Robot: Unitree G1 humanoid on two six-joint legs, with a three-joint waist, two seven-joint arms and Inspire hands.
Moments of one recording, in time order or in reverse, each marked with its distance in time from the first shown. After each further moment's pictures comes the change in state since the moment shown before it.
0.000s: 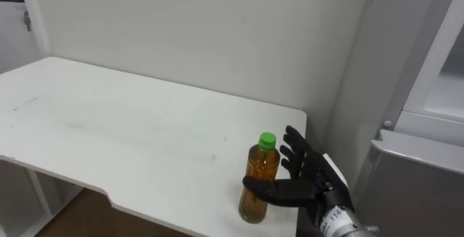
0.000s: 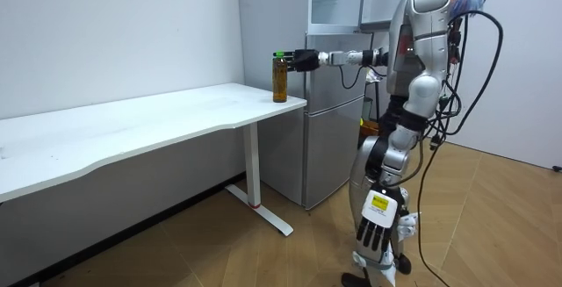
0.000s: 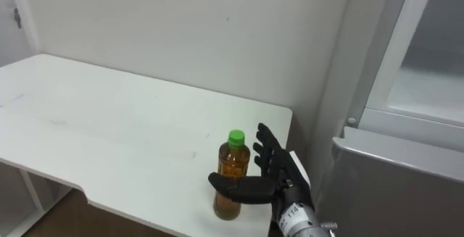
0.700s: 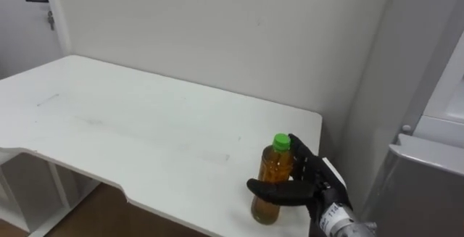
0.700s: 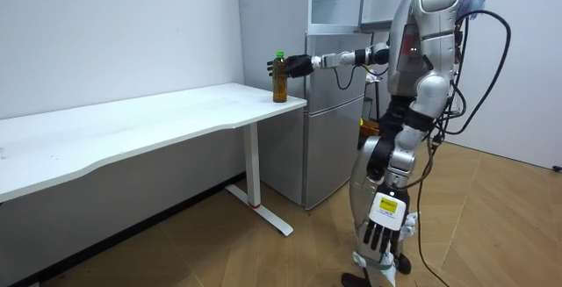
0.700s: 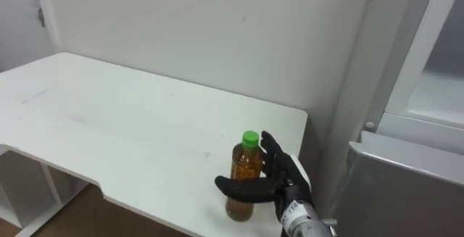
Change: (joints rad) left arm 0.005 0.000 0.021 -0.010 0.001 0.027 -0.016; right arm -0.101 -0.007 0.001 0.182 0.006 0.036 -0.015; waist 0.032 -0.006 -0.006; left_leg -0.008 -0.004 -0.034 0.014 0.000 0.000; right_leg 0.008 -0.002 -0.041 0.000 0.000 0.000
